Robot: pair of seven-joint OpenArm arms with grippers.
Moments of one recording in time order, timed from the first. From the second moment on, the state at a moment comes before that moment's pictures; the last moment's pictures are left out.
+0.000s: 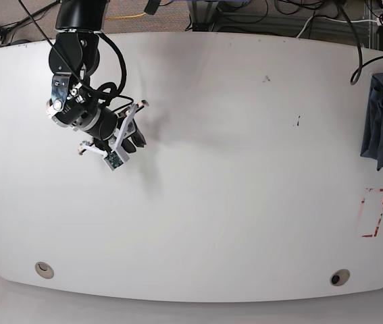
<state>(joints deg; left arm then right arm) -0.1 -40.7 -33.4 77.8 -12.6 -42.4 39.4 -2.4 8.6 8.7 100.6 18.9 41.0 -55.2</state>
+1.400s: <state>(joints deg) 55.8 6.7 -12.1 114.0 8.0 -28.3 3.9 -40.0 9.1 25.8 100.2 12.4 40.4 -7.7</state>
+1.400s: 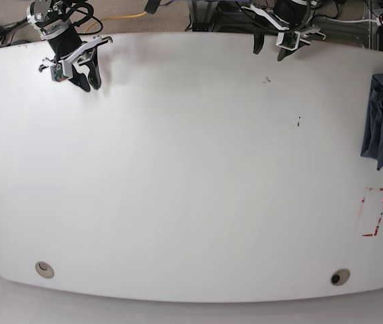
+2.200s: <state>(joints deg) 58.0 -1.1 -11.9 78.3 -5.9 -27.6 -12.0 -56.4 5.2 16.8 76.8 12.2 40.1 11.5</state>
